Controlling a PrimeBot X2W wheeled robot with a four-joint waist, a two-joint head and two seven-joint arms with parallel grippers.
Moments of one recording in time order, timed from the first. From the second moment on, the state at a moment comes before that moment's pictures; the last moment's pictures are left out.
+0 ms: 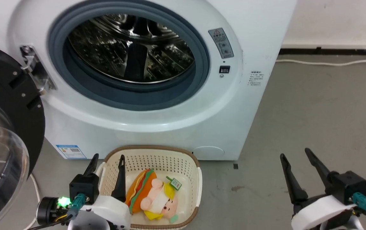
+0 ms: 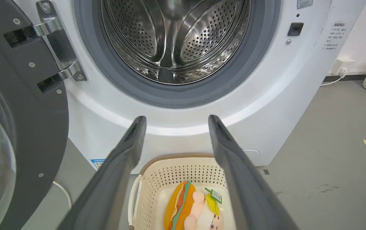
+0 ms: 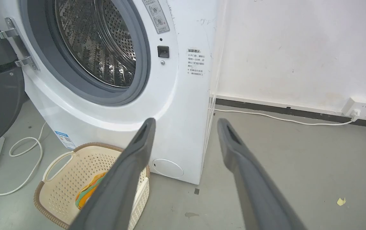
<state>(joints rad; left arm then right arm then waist) -0.04 0.05 -0.03 0.06 -0.01 0.00 -0.05 0.00 -0.05 0.00 -0.01 0.06 0.13 -0.05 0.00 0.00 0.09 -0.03</state>
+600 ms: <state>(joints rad) -0.17 0.09 -0.08 0.26 -0.01 -0.03 -0.01 -0.07 -0.05 0.00 -0.02 0.12 0.13 -0.08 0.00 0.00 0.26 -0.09</state>
